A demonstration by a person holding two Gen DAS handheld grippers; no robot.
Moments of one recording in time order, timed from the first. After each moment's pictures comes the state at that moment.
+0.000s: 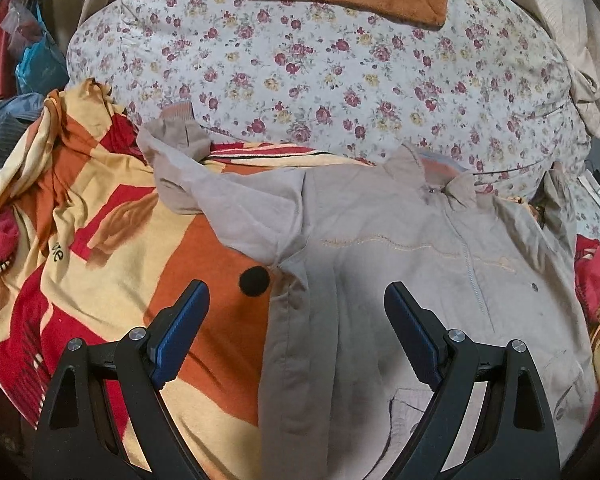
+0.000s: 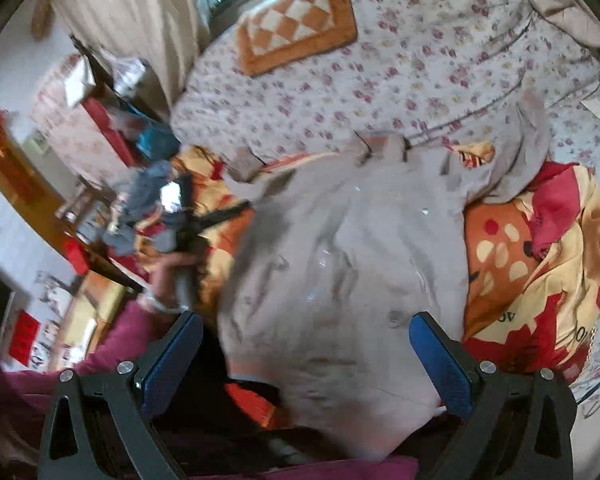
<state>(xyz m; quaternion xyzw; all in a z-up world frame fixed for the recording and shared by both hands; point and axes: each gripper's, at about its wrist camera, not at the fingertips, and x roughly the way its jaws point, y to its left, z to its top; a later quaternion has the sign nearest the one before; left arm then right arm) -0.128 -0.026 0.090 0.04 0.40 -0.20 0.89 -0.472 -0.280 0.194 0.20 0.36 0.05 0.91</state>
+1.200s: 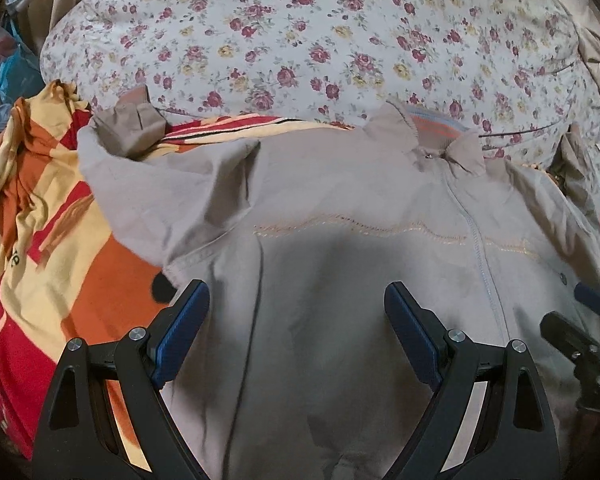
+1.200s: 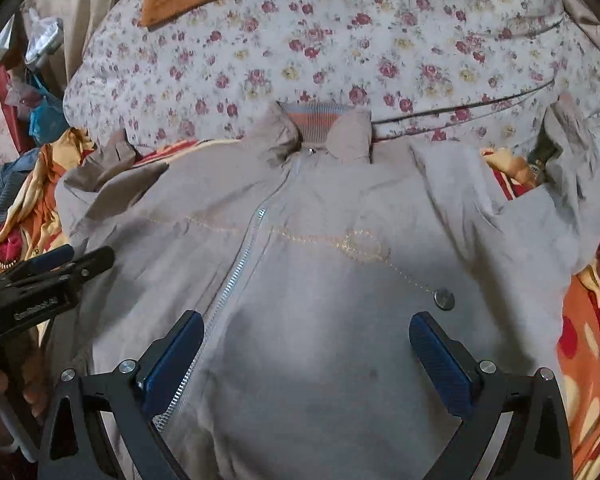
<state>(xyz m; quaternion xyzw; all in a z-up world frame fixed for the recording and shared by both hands) -0.112 -0.112 0.039 0.09 0.42 -0.18 0.88 -0.214 -0.321 0.020 0.12 0.39 -0.10 0.91</state>
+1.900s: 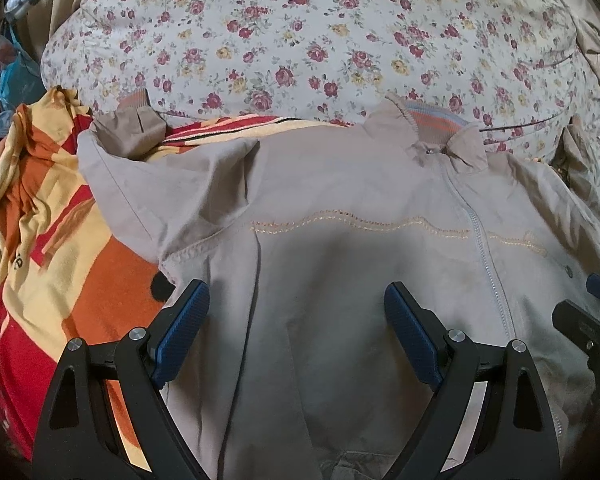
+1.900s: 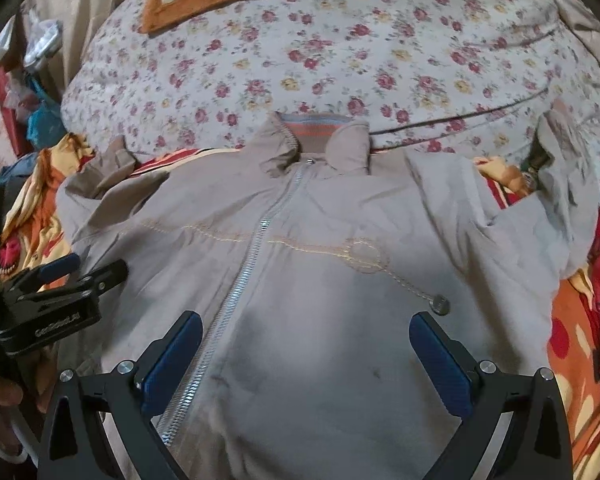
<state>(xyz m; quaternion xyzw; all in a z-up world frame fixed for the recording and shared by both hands) -0.117 -0.112 0.035 0.10 0.41 -0.18 0.89 -0.218 -0.318 0.027 0.12 0.39 -0.12 0.91</state>
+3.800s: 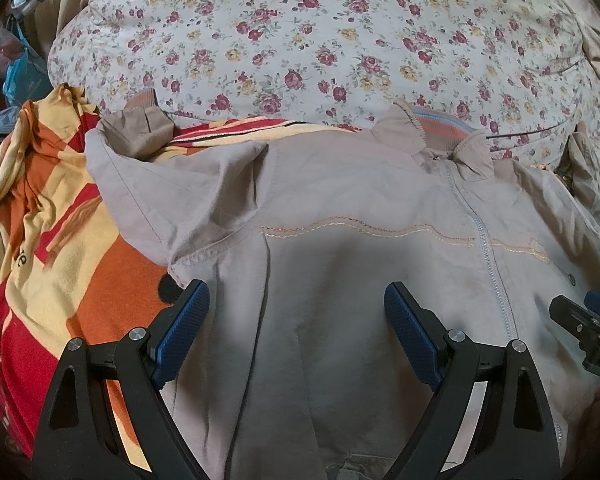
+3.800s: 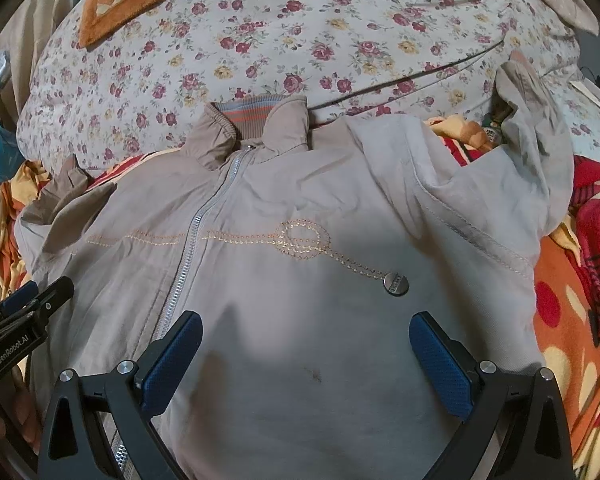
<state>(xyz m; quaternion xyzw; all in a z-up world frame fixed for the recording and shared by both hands) -0.115 -0.107 0.037 0.10 0.41 -0.17 0.89 -0.217 -0.349 0.014 0.17 0.41 -0.17 0.88</state>
